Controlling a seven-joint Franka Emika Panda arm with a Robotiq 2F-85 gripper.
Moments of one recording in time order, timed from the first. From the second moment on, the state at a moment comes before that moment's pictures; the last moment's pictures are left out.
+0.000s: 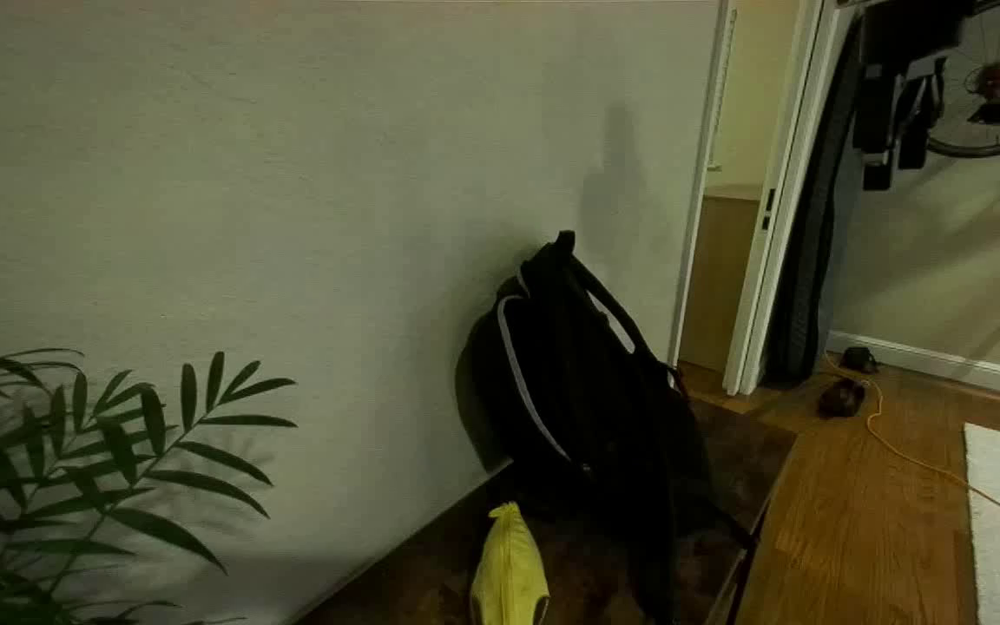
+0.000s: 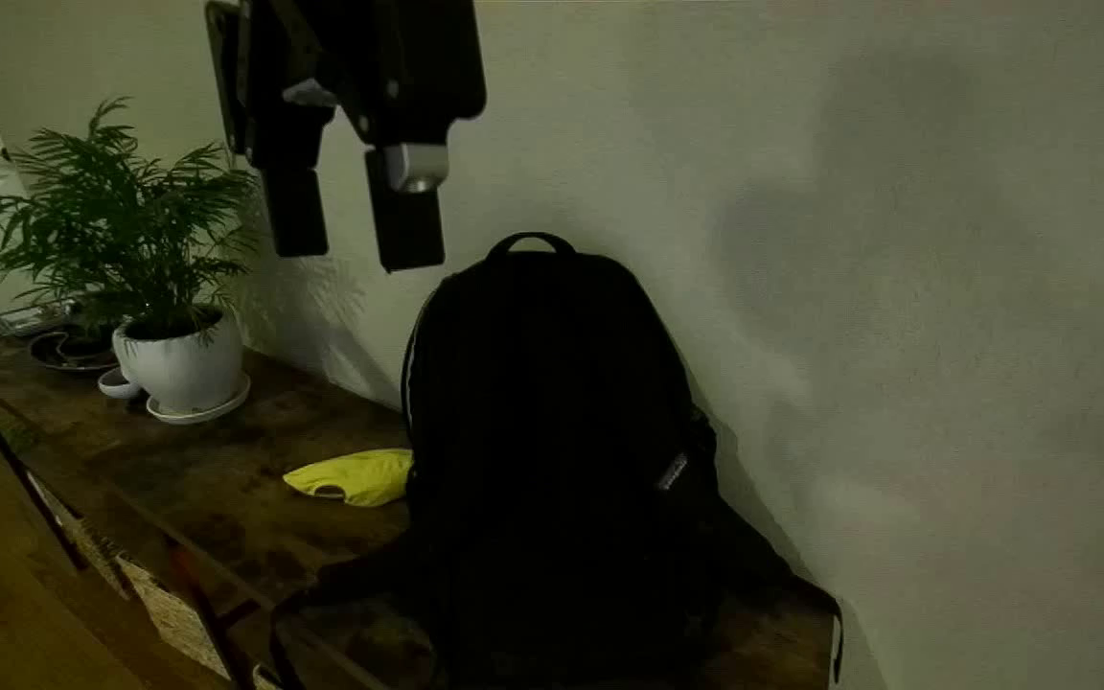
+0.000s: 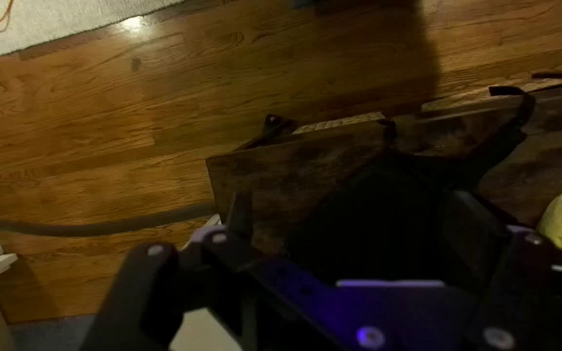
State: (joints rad) arm -0.21 -0.31 -0.10 -2.28 -0.24 1.91 0.05
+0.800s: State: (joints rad) arm -0.21 -0.30 -0.10 -2.28 -0.24 1.91 0.05
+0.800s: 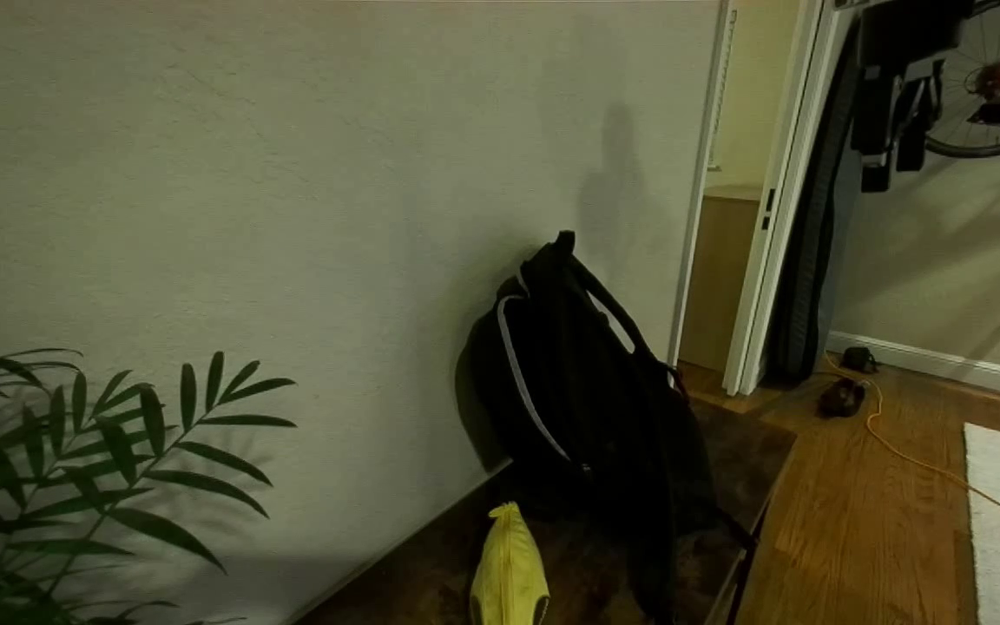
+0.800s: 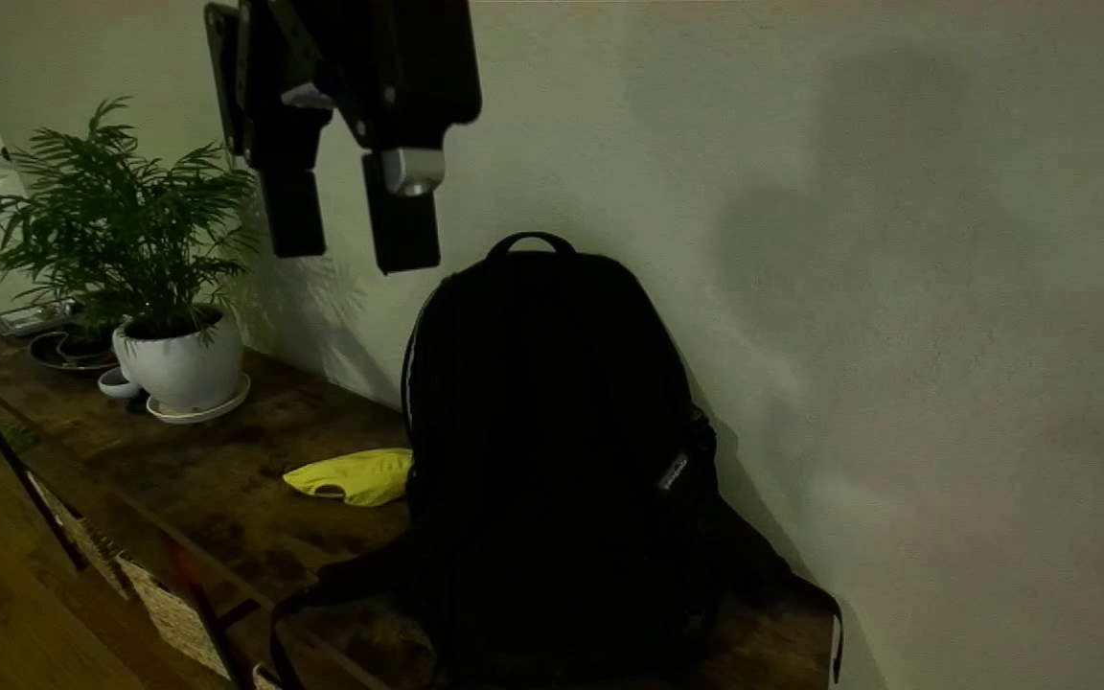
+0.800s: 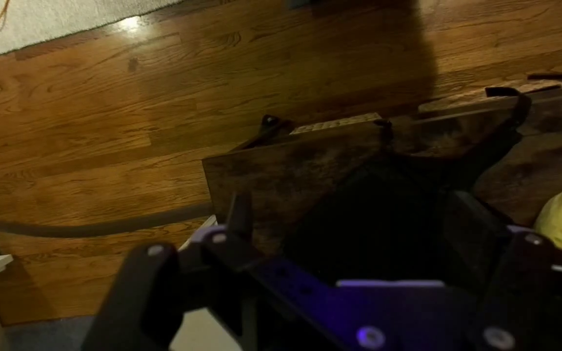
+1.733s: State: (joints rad) arm -0.09 -0.09 -0.05 -2.27 -0.10 2.10 0.10
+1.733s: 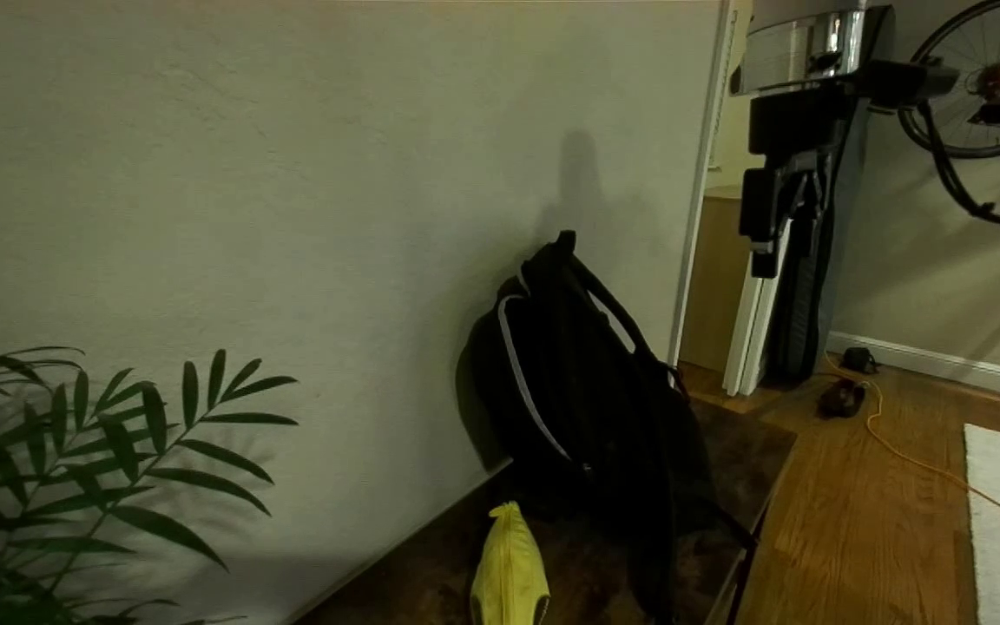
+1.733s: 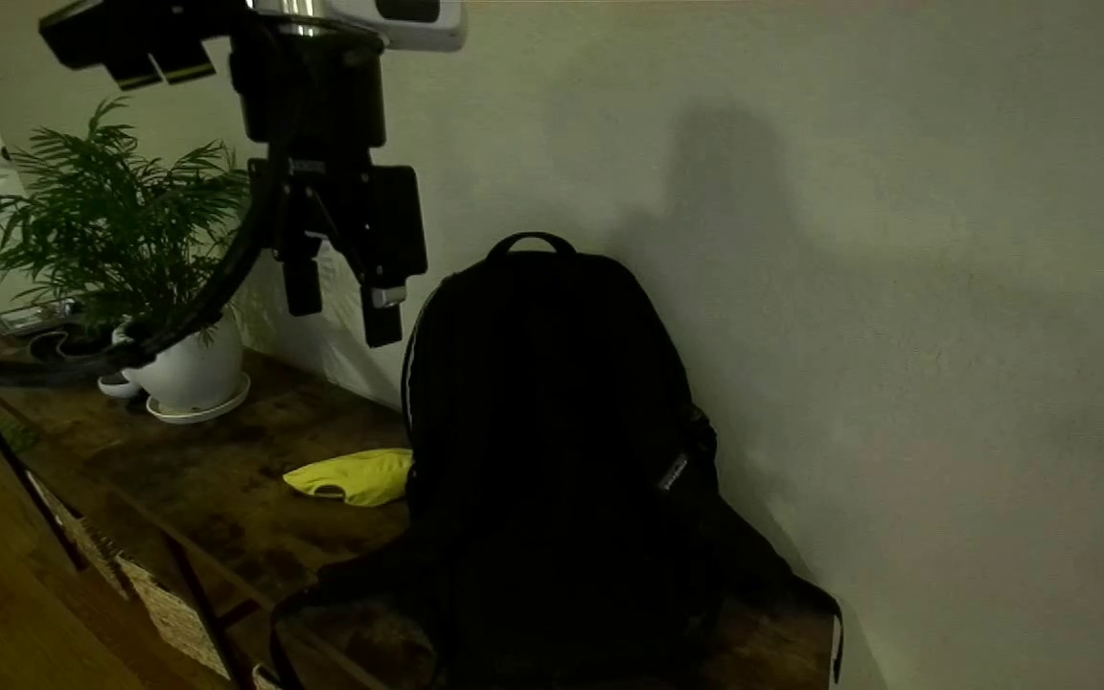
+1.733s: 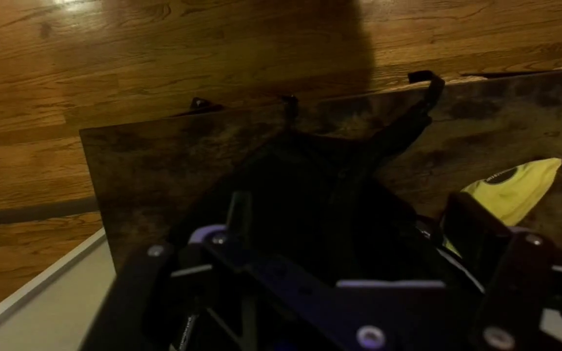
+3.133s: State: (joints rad) arm 0.02 0.15 0.02 -2.25 -0.09 2.36 0.54
